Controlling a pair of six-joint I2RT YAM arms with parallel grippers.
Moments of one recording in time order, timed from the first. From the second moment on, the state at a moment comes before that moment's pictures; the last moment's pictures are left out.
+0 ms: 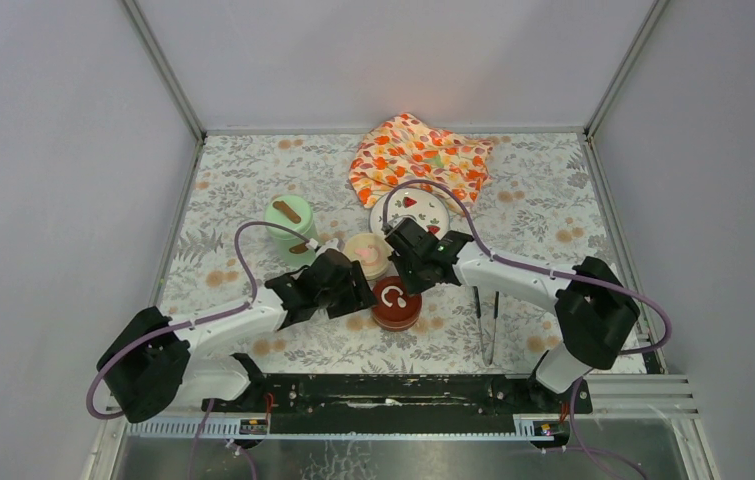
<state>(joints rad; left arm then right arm) -0.80 1.23 0.57 -0.21 -0.01 -1.01 0.90 1.61 1.10 -0.61 0.11 0.38</state>
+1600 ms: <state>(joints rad) -0.83 1.24 0.67 -0.23 -0.02 -0.99 0.77 1.41 1.04 -0.55 -0.01 0.30</state>
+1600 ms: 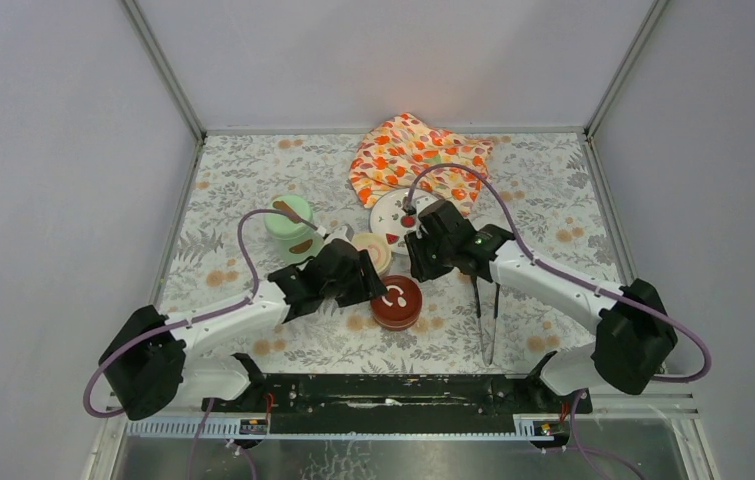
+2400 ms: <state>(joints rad) -0.84 1.41 0.77 -0.27 -0.09 -0.92 0.76 1.47 0.91 -0.43 -0.07 0.33</state>
